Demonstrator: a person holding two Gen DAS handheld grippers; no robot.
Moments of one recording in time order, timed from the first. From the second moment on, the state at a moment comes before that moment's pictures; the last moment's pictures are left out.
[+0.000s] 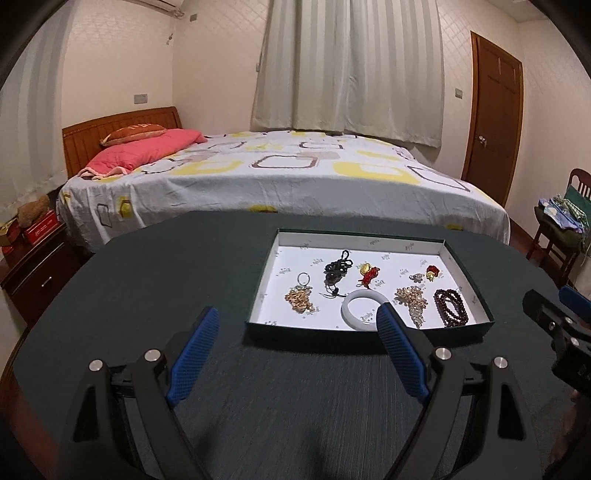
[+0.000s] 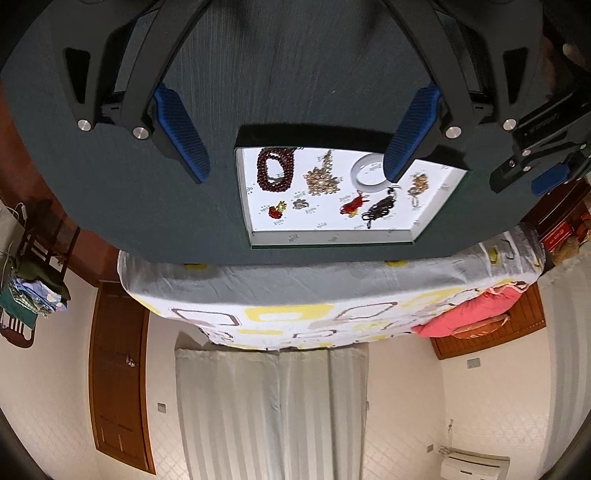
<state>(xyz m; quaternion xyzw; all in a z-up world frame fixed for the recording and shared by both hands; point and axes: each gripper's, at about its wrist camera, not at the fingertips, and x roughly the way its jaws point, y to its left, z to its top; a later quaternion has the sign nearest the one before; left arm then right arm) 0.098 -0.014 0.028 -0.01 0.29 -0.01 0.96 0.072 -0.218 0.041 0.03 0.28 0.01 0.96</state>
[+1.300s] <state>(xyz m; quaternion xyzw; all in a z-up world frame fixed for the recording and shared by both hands) 0.038 -0.011 0.064 -0.02 0.23 0.00 0.97 0.006 -0.217 0.078 0.03 0.21 0.02 0.98</state>
